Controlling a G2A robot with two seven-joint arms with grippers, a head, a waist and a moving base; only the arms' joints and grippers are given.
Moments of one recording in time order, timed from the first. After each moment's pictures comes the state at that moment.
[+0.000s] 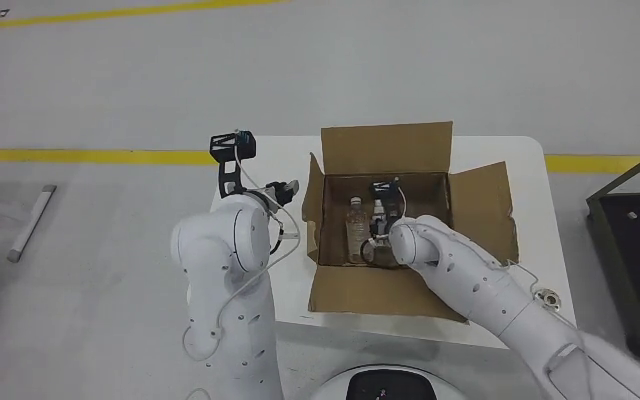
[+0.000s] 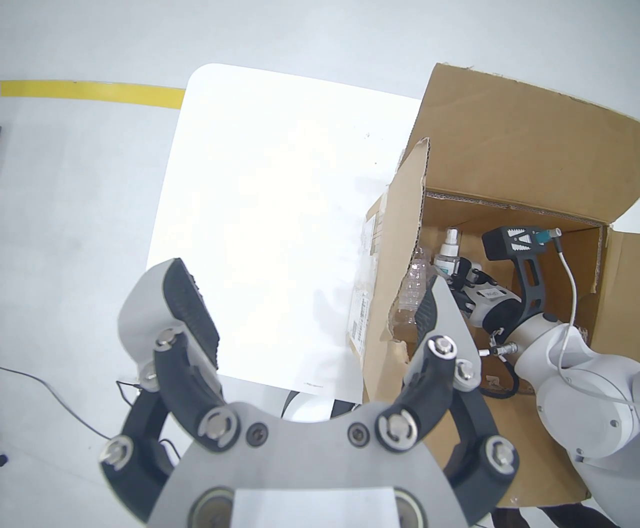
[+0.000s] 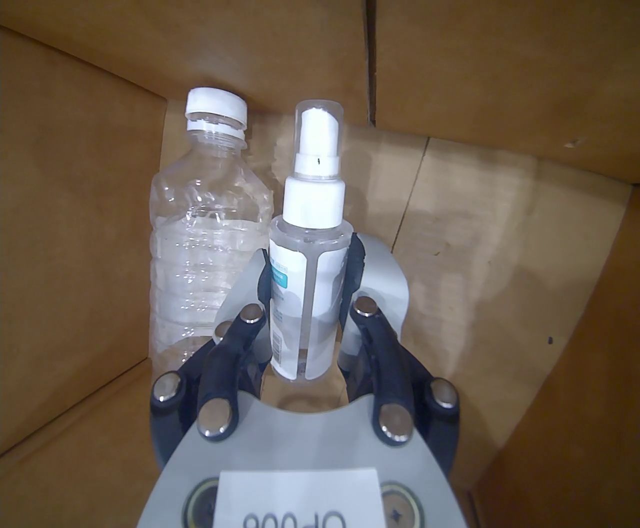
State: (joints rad) left arm 0.87 -1.76 -1.45 -1.94 1.77 0.04 -1.50; right arm -0.67 -1.40 0.74 -1.04 -0.68 0.44 0.63
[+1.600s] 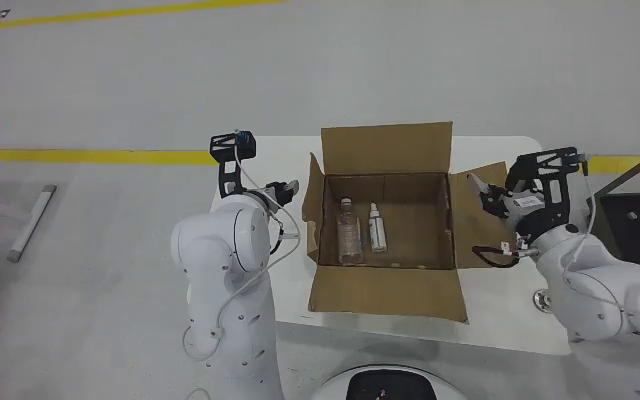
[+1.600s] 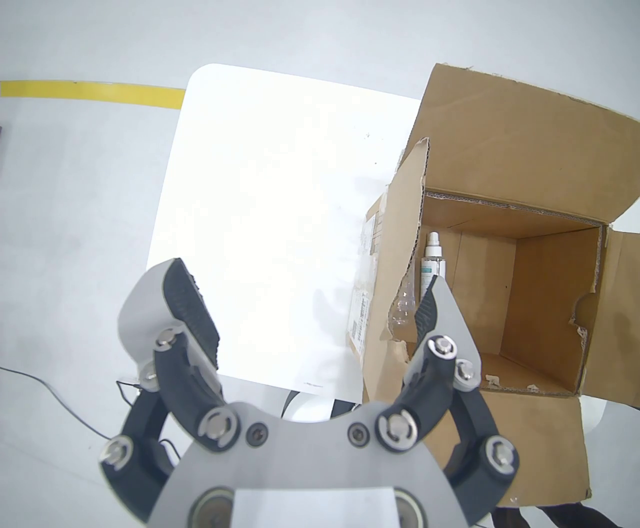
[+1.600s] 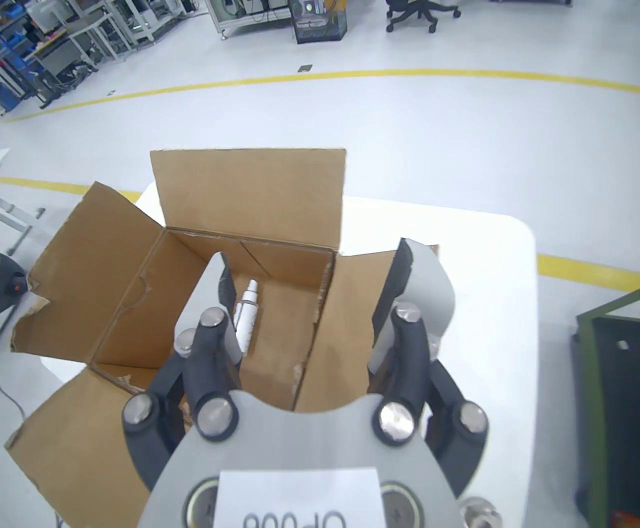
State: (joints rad) left arm 0.87 -1.76 -1.45 -1.94 1.77 0.04 -1.50; right arm -1.44 -1.22 1.63 -2.22 -1.09 0.09 0.70
